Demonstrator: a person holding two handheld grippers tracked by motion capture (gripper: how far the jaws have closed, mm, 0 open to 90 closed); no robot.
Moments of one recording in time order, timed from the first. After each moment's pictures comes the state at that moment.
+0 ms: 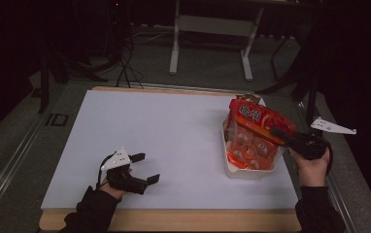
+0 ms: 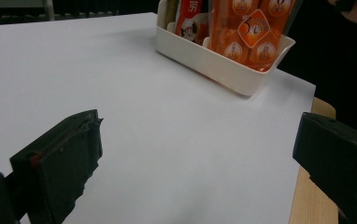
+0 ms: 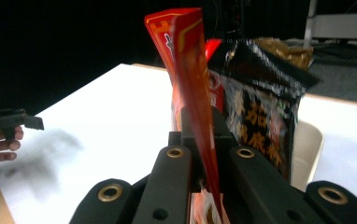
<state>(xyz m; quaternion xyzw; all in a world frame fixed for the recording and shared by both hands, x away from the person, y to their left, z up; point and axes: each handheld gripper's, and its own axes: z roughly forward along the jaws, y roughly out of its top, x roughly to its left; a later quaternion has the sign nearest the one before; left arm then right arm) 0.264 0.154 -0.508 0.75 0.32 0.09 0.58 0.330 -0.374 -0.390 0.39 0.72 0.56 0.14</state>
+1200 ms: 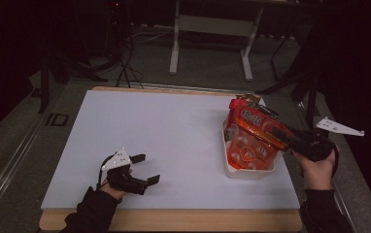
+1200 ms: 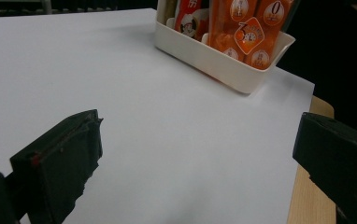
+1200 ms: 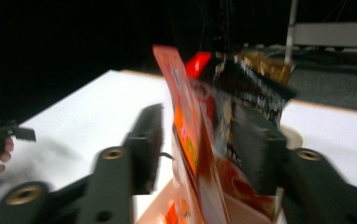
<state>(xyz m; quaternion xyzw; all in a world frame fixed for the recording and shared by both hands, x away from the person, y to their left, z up) 0.264 0.153 -0.511 0.75 0.32 0.09 0.57 0.320 -0.375 -0.375 0.40 0.70 0.56 0.17</state>
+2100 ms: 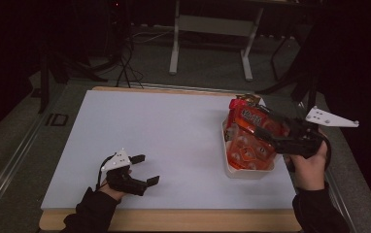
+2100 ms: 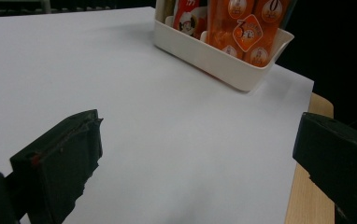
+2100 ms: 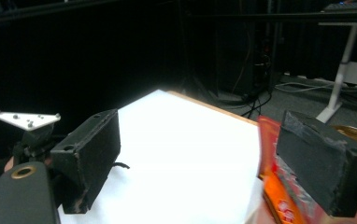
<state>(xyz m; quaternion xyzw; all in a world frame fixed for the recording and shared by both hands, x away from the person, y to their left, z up) 0.262 0.154 -0.511 0.75 0.32 0.09 0.57 0.300 -0.309 -0.326 0.31 0.72 0.60 0.16</state>
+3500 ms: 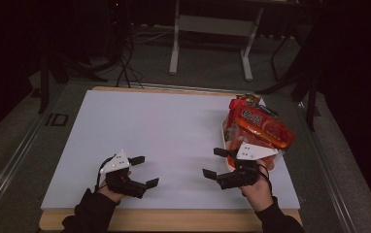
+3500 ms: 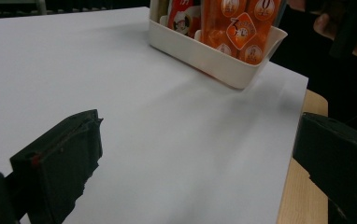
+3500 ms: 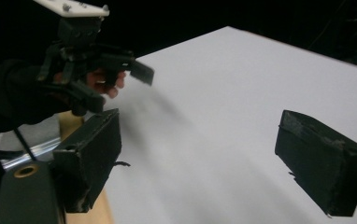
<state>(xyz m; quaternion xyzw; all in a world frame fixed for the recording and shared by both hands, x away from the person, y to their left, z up) 0.258 0.155 -0.510 0.75 0.31 0.08 0.57 0.282 -0.215 -0.441 0.23 0.80 0.56 0.07</state>
